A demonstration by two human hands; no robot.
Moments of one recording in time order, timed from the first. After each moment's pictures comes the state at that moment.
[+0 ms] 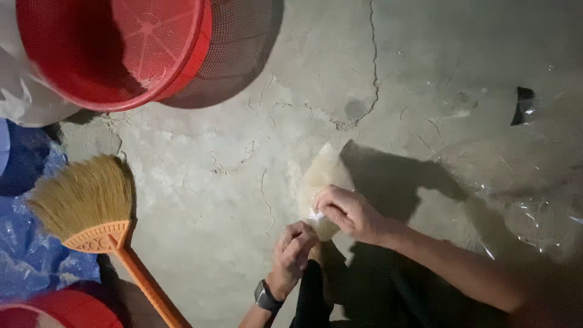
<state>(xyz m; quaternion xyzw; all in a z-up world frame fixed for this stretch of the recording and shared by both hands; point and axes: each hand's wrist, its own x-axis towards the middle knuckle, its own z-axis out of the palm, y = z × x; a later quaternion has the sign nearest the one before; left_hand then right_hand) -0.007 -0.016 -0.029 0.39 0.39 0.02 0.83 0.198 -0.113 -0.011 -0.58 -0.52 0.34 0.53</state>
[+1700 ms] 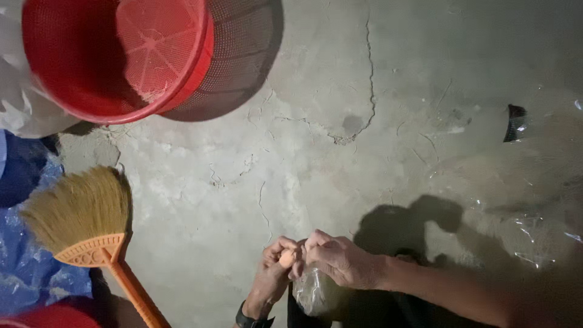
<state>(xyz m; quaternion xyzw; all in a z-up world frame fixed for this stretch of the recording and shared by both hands) -0.019 0.007 -0.031 0.32 0.30 0.03 0.90 0.167 -0.110 0.031 -0.34 -0.12 0.73 0.58</state>
